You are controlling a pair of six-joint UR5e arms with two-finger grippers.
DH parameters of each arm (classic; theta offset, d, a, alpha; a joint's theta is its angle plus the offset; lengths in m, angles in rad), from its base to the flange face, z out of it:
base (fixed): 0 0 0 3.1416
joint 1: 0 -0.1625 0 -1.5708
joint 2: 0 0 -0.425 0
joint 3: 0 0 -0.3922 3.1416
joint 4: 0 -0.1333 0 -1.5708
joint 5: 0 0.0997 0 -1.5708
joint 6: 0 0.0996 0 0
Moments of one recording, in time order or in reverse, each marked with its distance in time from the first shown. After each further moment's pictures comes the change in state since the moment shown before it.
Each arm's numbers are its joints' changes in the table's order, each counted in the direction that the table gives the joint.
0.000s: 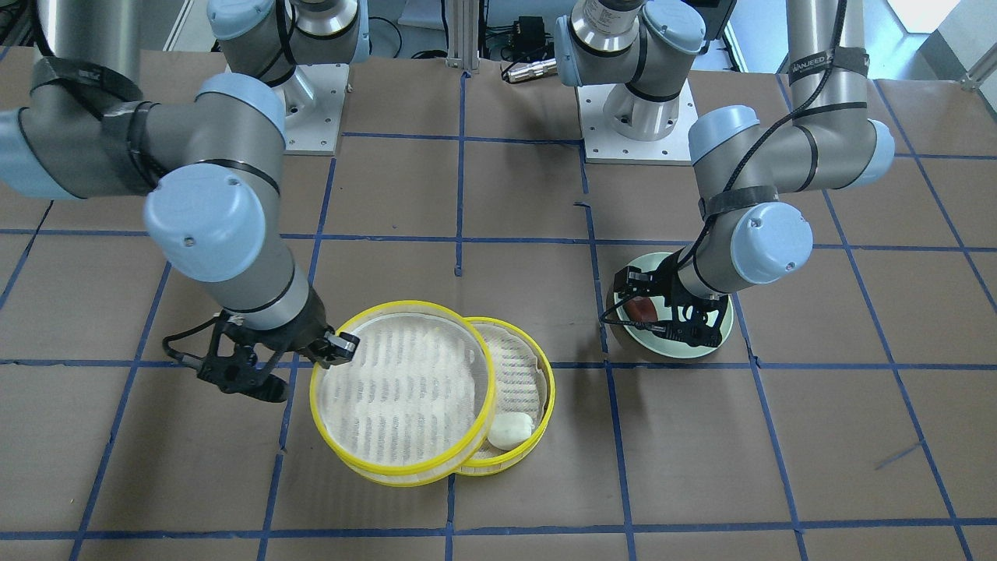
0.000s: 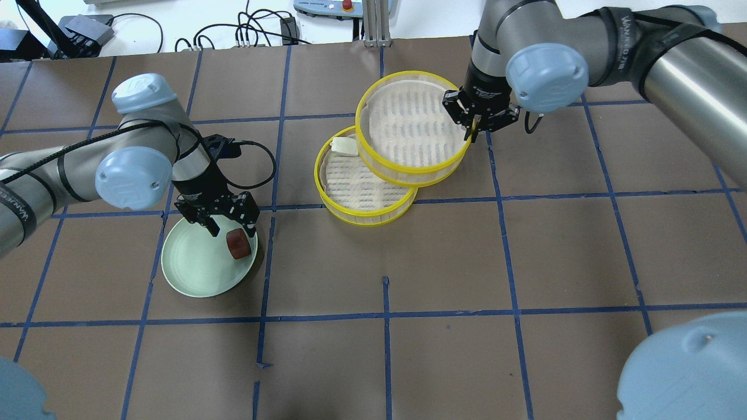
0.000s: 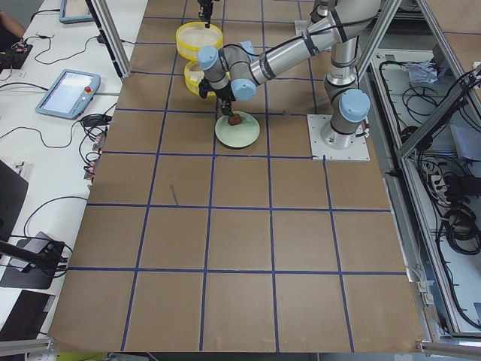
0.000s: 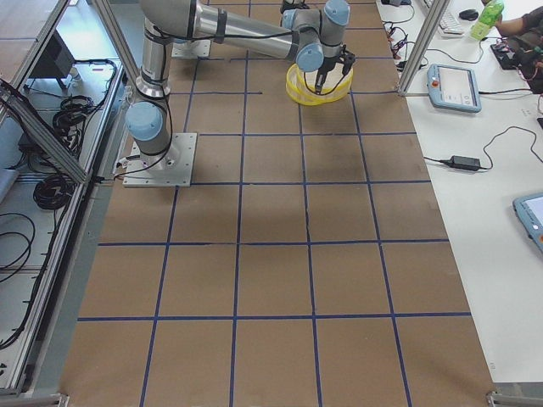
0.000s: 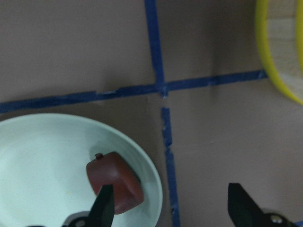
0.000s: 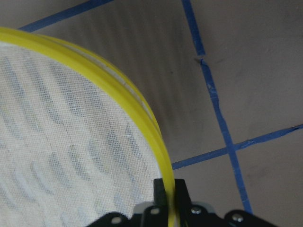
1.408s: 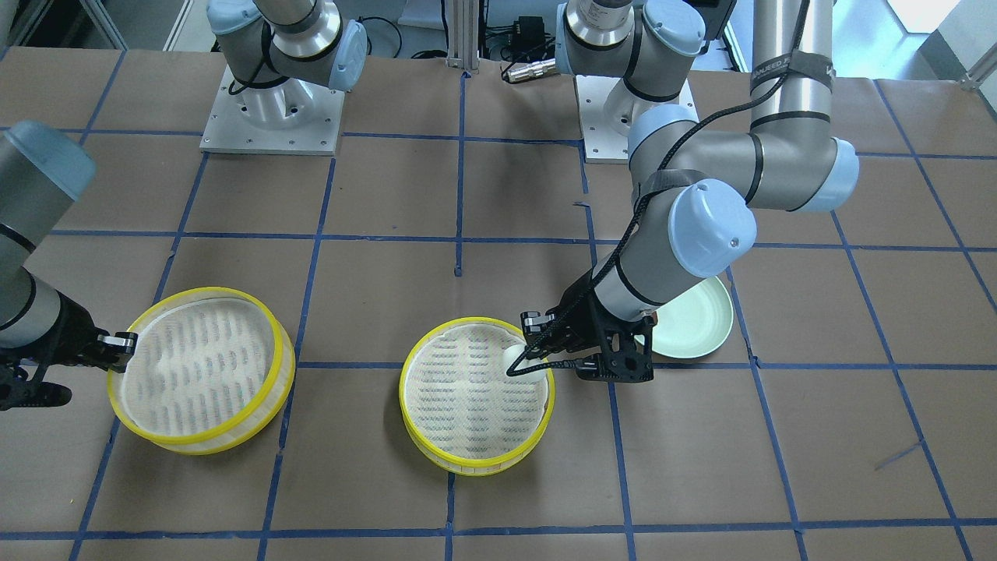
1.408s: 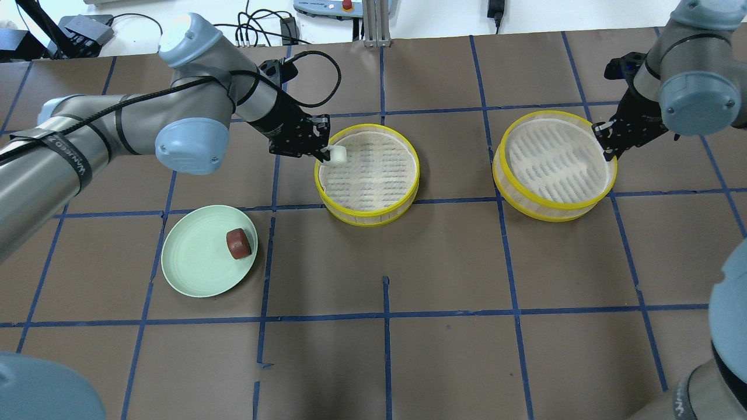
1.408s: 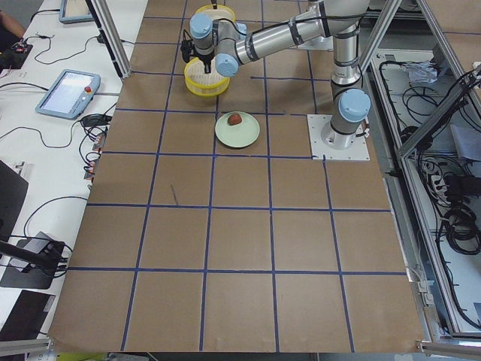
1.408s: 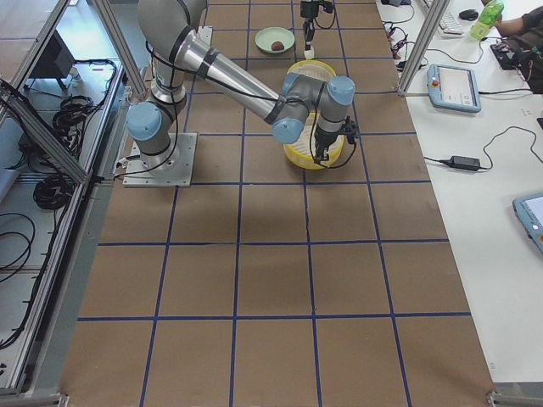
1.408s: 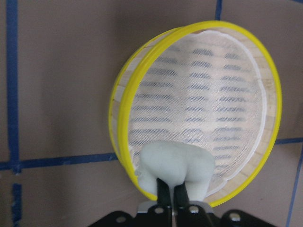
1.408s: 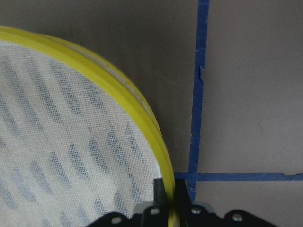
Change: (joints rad) left arm 0.215 -0.081 0.214 -0.261 -0.366 -0.482; right arm 0.451 -0.014 0.155 0.110 -0.096 -0.791
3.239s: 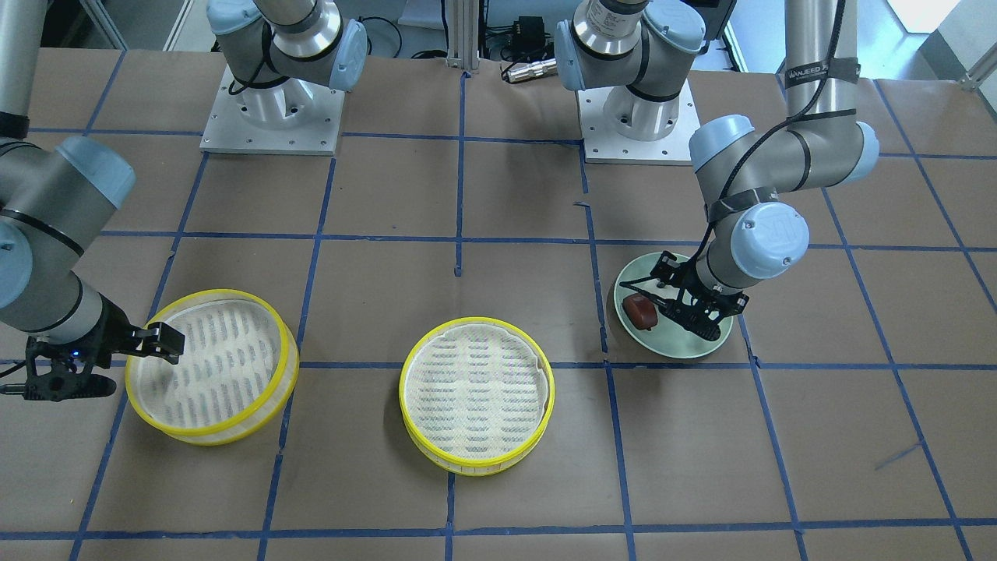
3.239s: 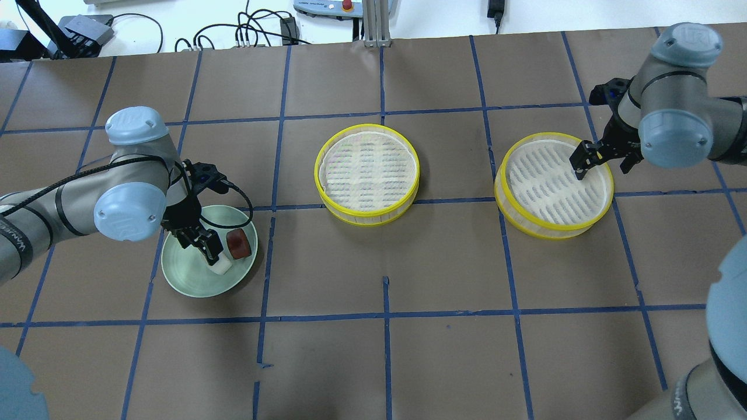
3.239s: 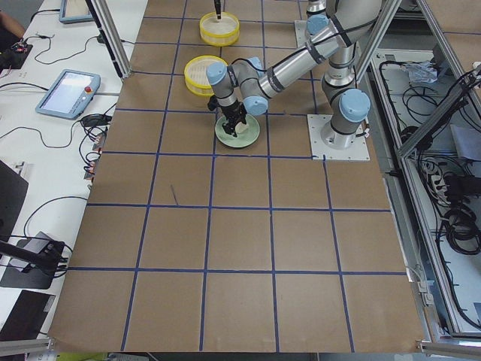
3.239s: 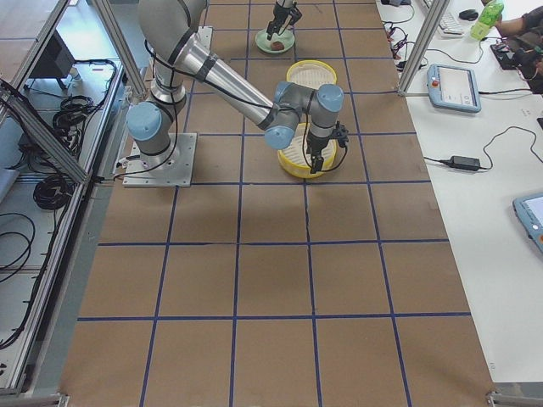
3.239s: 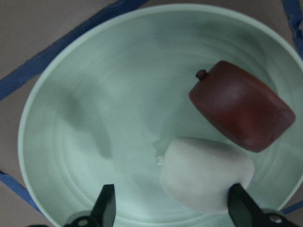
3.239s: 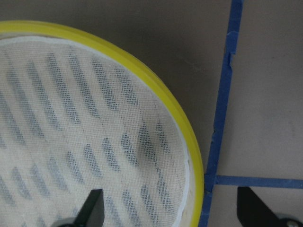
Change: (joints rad) left arm -0.265 0.082 -0.315 0.097 0.554 0.943; right arm 0.001 0.010 0.148 0.167 -0.012 -0.070
